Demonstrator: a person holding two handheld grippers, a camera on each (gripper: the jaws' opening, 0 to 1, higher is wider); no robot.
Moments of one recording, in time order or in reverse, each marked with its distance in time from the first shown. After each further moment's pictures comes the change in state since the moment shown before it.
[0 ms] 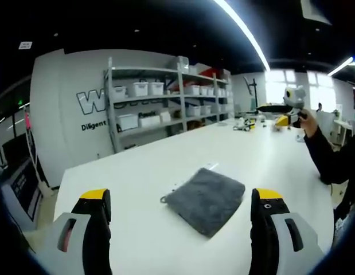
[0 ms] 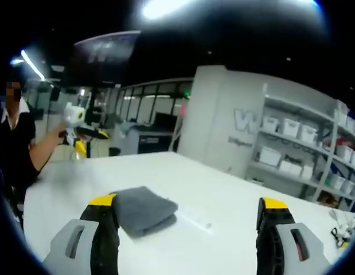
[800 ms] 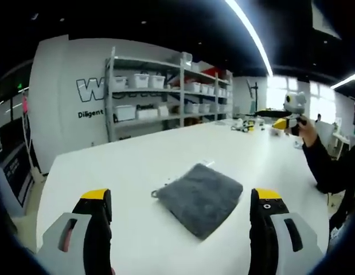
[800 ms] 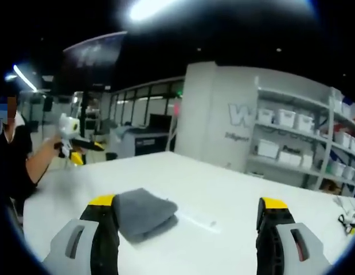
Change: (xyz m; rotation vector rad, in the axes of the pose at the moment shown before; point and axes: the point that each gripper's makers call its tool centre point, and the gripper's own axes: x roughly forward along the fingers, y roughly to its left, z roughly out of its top) left arm 0.028 -0.002 -0.021 -0.108 0.029 -0.028; right arm 0.022 -0.004 -0.013 0.069 0.008 -0.009
